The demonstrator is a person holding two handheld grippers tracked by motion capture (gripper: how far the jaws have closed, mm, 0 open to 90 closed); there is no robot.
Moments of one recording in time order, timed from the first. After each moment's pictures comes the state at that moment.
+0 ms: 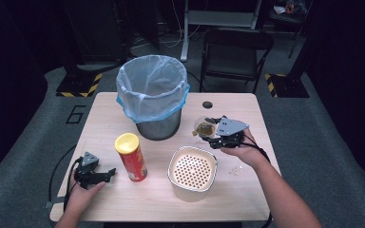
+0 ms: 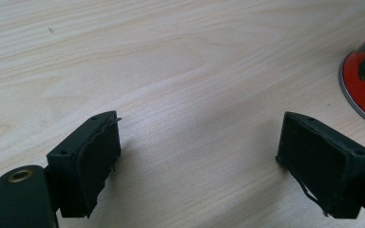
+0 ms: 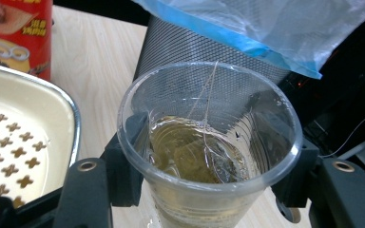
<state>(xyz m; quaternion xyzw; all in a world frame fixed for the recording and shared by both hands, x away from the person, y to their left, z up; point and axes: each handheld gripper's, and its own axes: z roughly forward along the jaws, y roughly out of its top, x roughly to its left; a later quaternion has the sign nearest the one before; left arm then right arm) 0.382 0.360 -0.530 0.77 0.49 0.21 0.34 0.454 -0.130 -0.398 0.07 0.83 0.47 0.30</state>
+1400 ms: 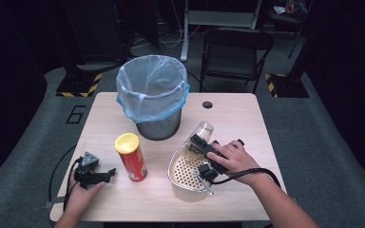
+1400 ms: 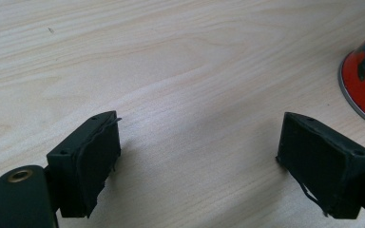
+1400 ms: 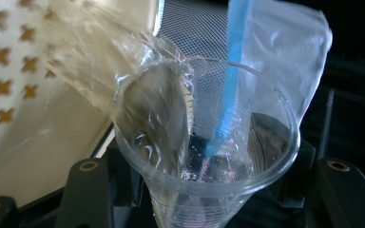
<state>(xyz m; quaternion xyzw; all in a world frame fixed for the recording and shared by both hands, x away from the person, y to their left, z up) 0.382 0.359 -0.531 0.77 0.49 0.21 0.35 0.367 -0.076 -0.425 -0.33 0.69 0.09 0.64</state>
